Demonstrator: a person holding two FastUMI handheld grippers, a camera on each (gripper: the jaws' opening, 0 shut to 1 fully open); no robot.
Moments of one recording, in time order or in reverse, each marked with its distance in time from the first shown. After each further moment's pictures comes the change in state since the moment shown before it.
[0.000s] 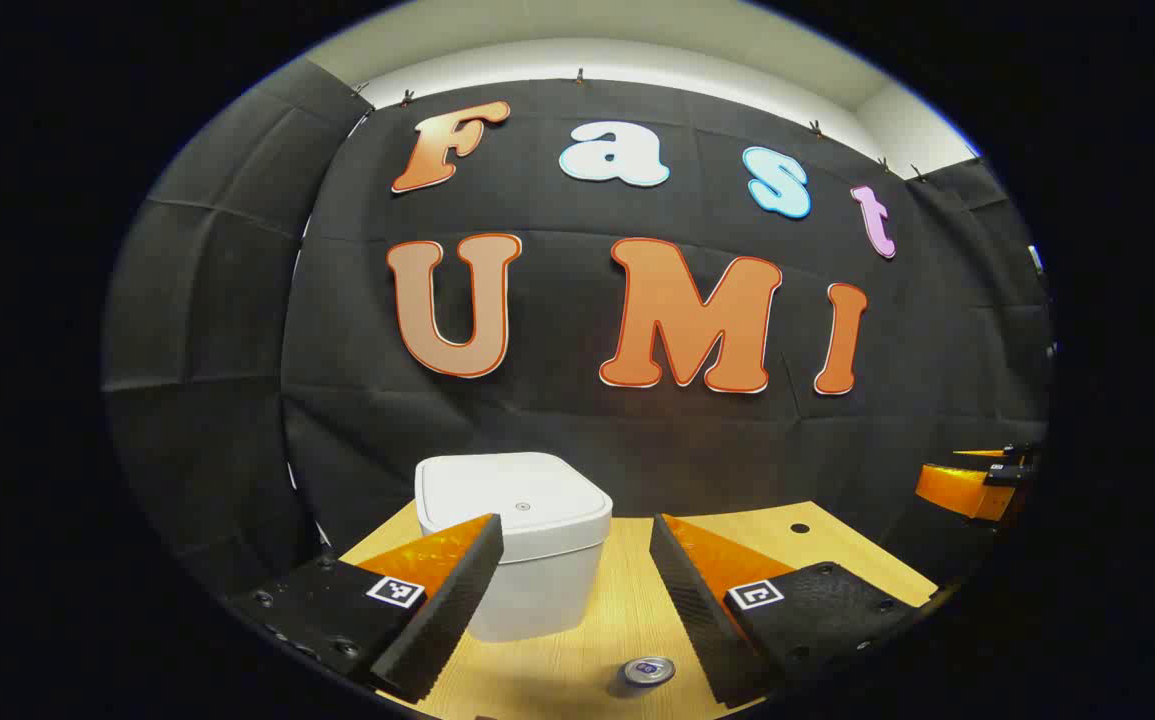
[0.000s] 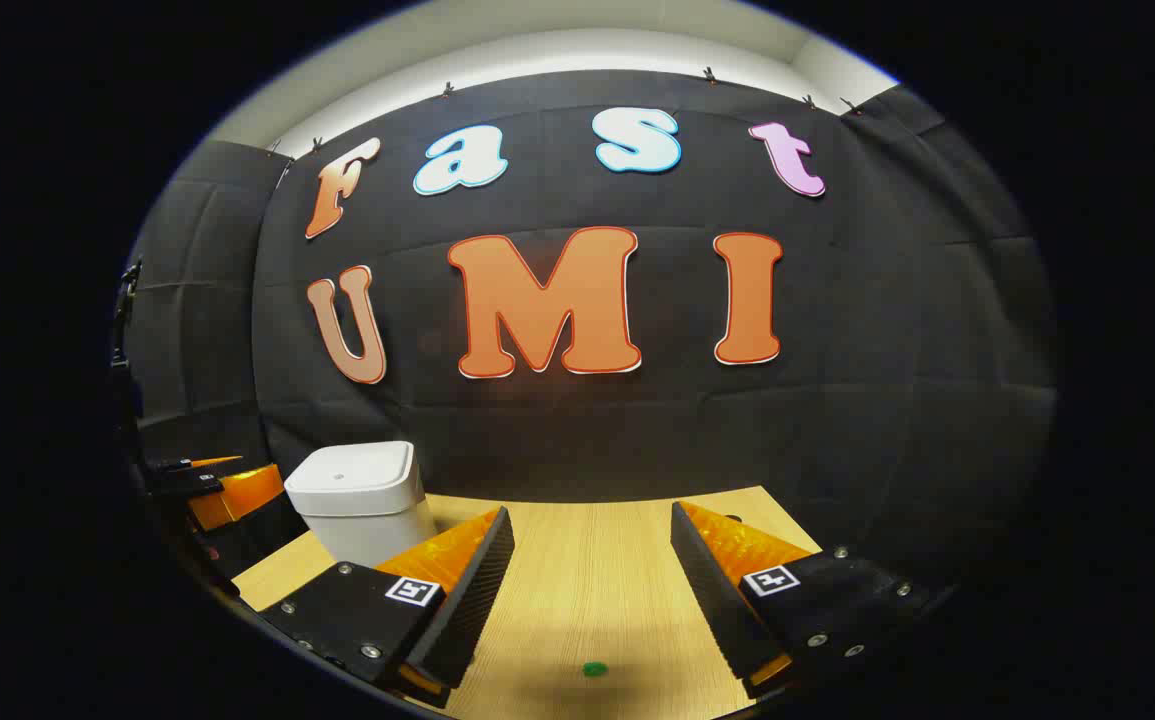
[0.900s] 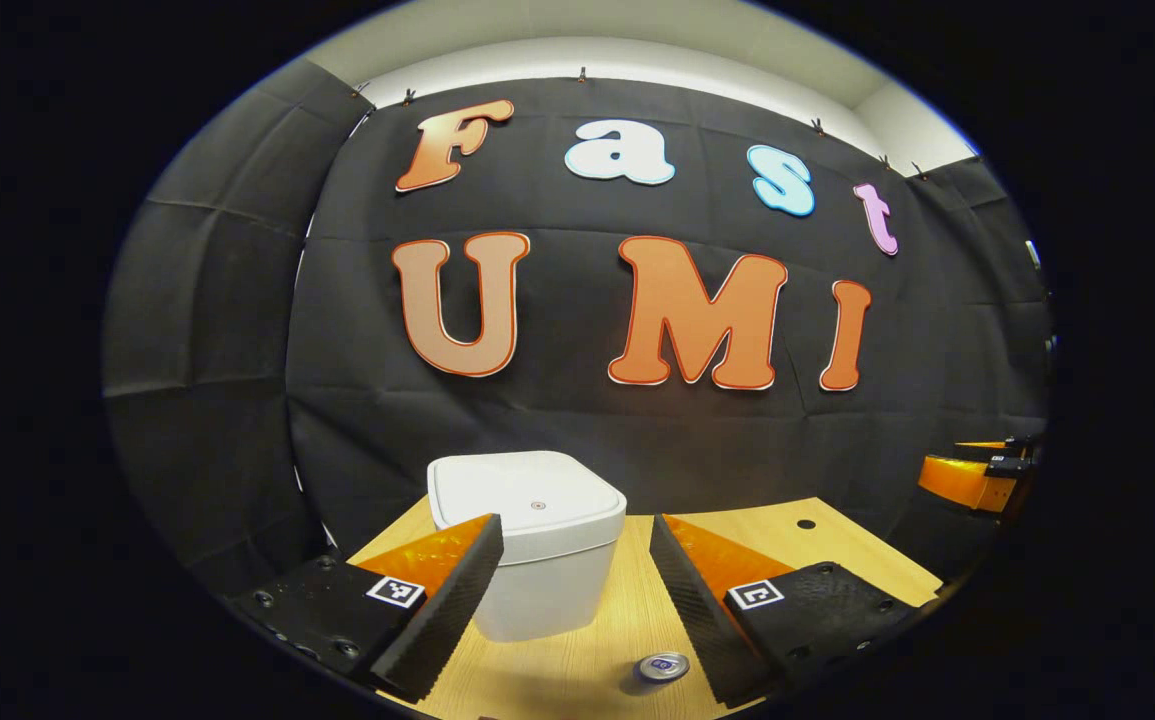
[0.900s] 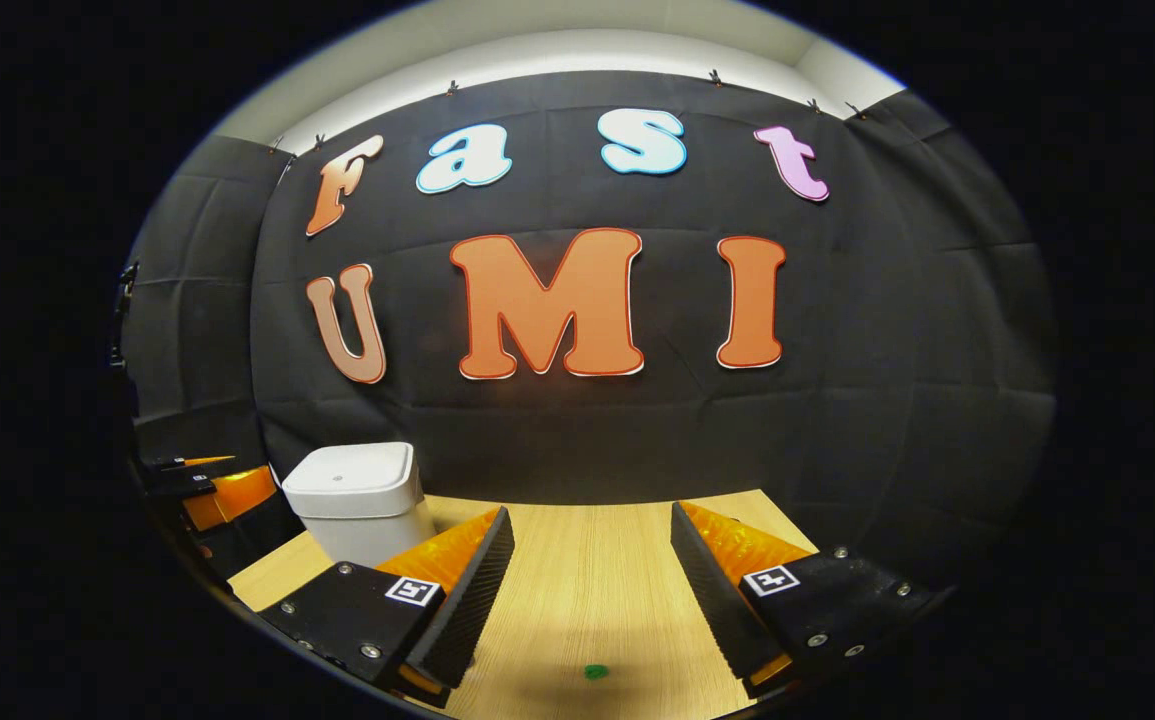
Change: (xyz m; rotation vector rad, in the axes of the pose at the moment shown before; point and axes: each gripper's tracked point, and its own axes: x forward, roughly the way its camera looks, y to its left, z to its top) left arm -0.002 0.016 0.001 0.001 0.005 0.005; right arm 0.002 0.010 0.004 -0.006 -0.005 -0.004
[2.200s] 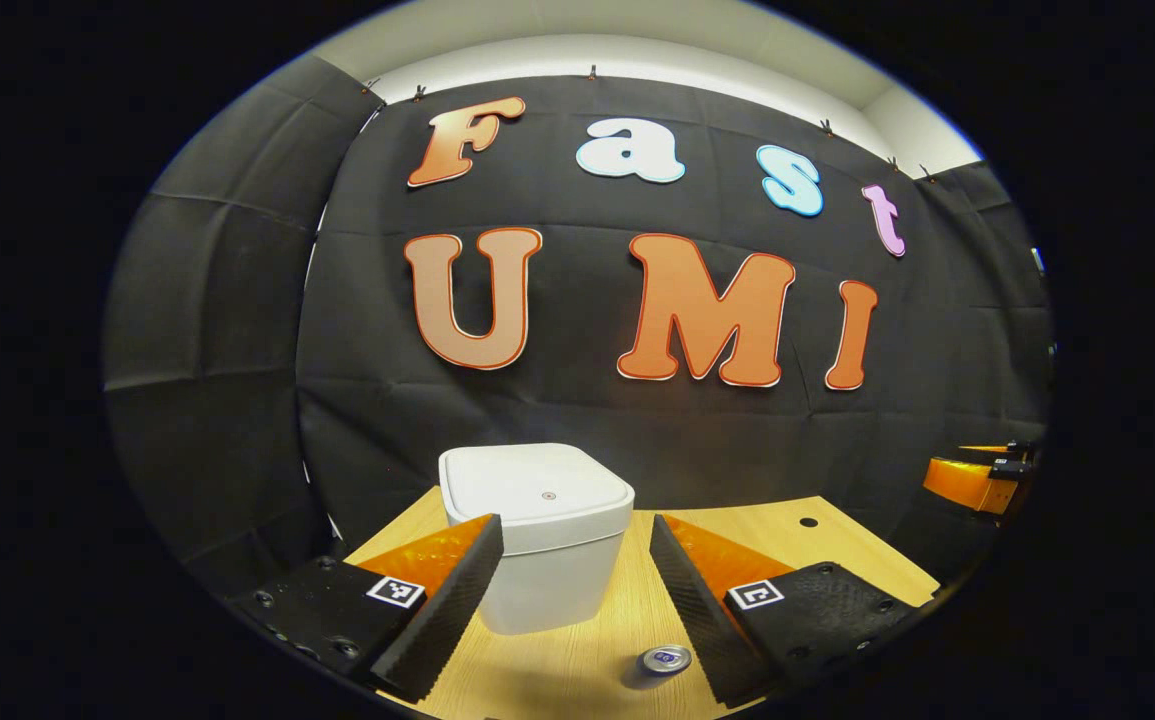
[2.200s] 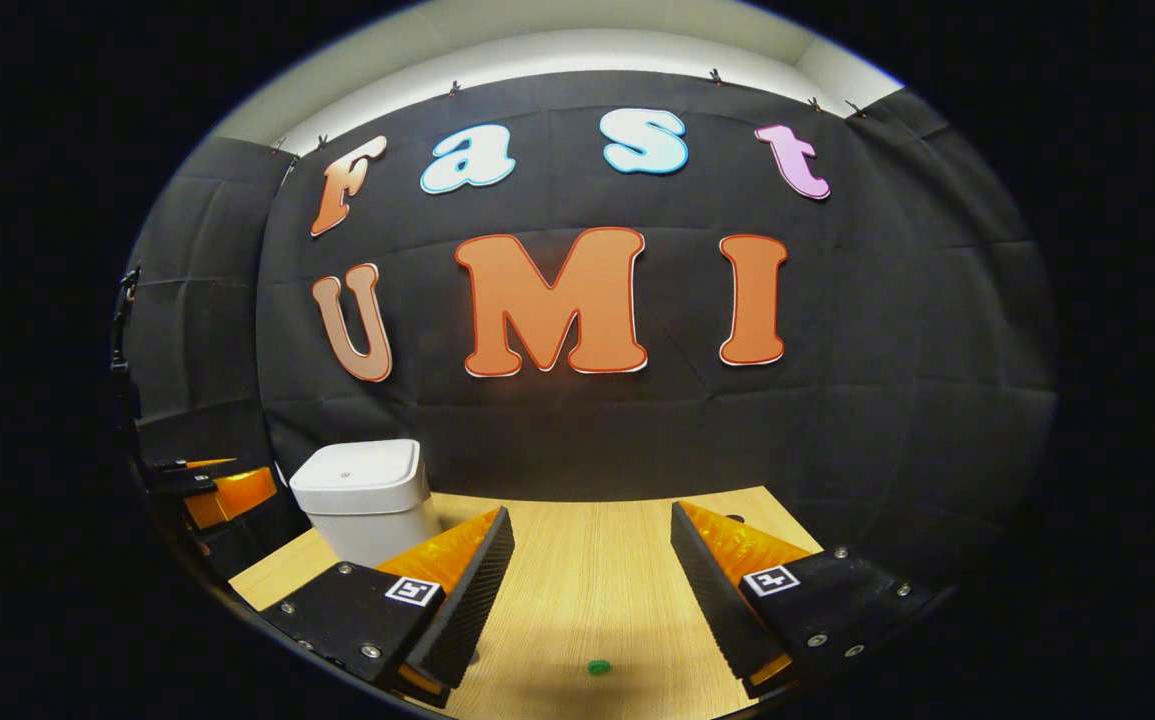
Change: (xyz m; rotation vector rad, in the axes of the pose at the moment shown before) left arm -0.010 0.007 -0.006 -0.017 0.016 0.022; right arm -0.008 -0.001 -0.004 0.006 0.011 0.008
